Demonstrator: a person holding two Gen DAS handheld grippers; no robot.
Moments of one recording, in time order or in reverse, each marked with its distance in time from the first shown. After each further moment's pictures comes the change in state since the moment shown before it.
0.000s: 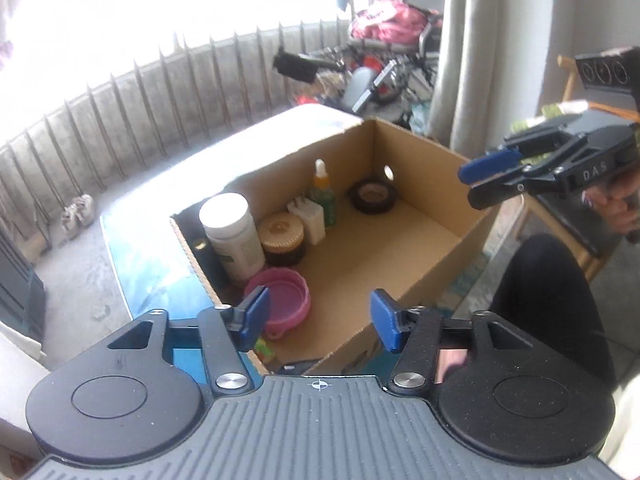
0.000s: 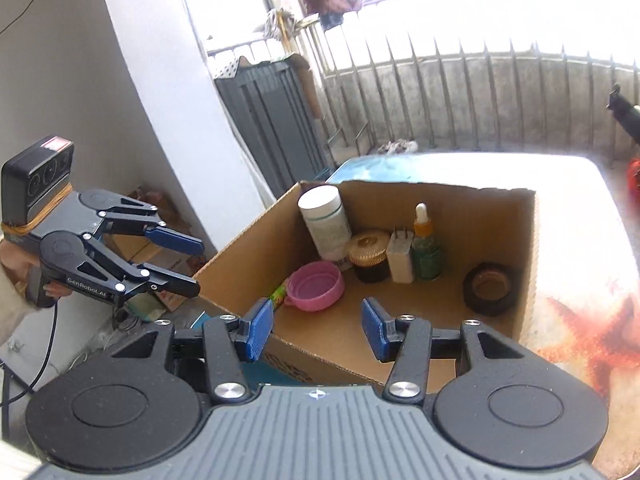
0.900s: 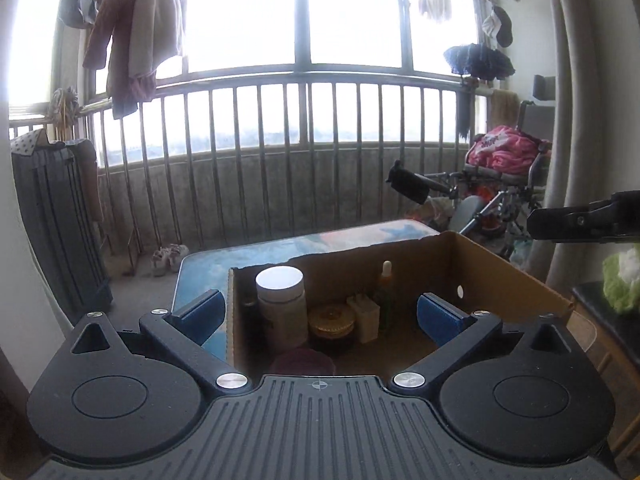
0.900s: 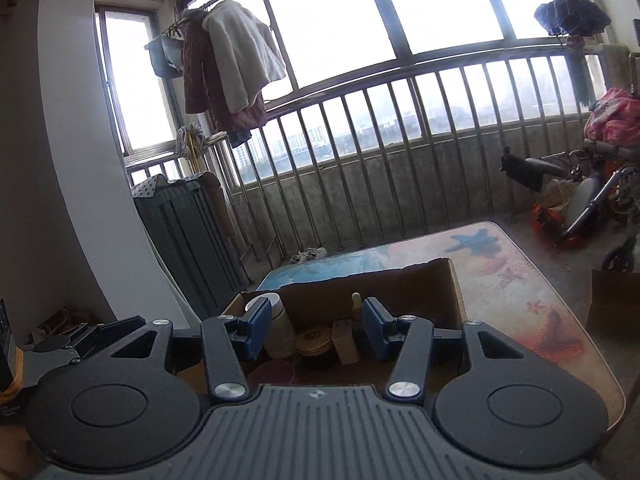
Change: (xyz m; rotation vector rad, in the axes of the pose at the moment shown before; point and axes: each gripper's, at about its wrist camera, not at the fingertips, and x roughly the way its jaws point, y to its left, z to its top) left arm 0.003 -0.043 -0.013 -0.224 -0.325 0.325; right arm -0.036 0.035 -0.019 0.133 -0.354 -0.281
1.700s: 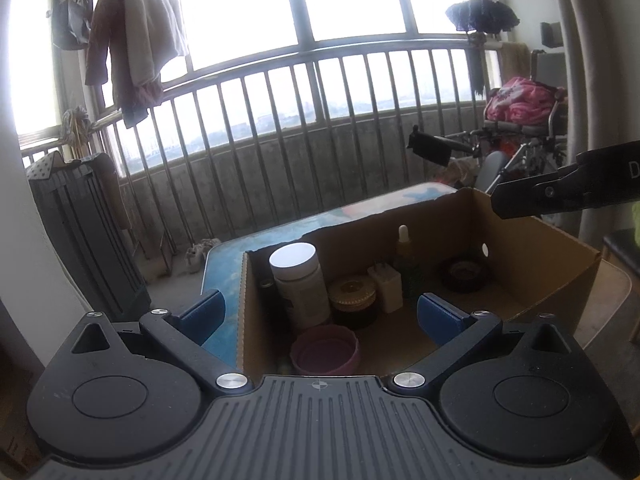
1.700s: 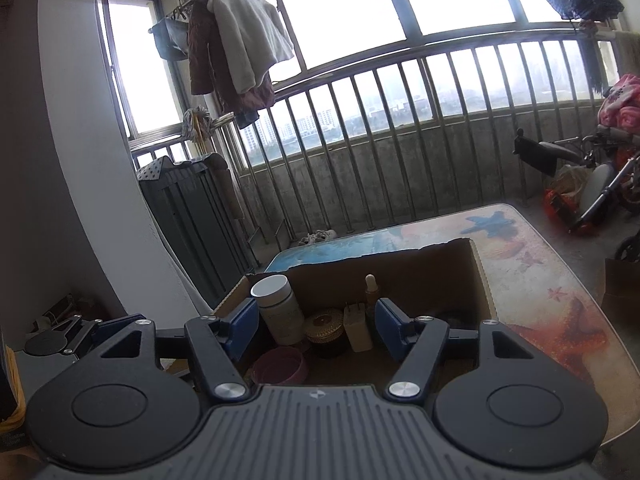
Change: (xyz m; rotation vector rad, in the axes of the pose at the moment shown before) left arm -0.008 -0.028 -0.005 0.125 0.064 0.112; right arm 0.022 0.007 -0.011 0.000 0.060 0.037
